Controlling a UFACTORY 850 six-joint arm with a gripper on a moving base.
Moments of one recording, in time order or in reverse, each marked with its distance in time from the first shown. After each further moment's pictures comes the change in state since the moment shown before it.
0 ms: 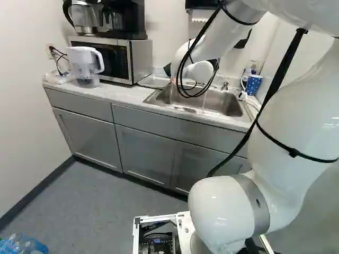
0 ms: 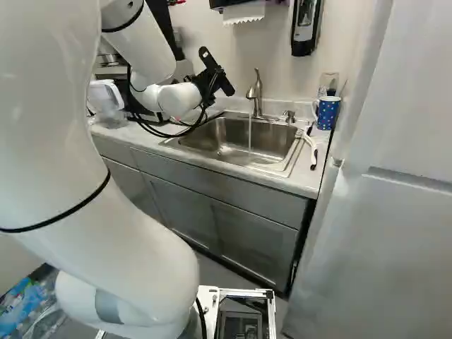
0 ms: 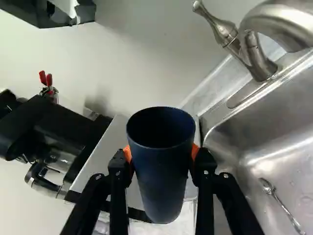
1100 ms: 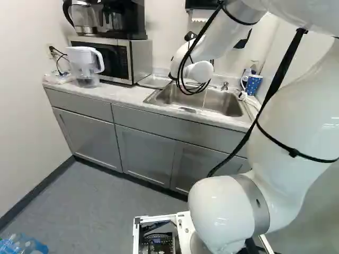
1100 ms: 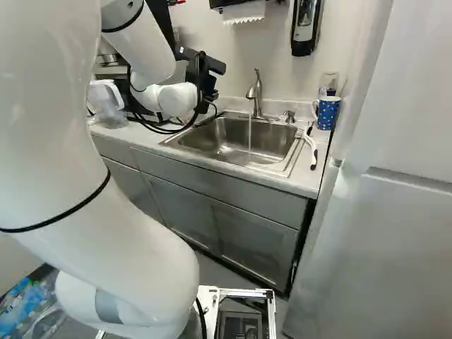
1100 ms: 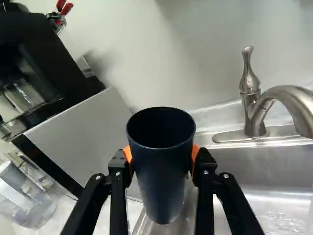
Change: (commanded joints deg) arm 0.0 0.0 0.0 0.0 0.0 -33.1
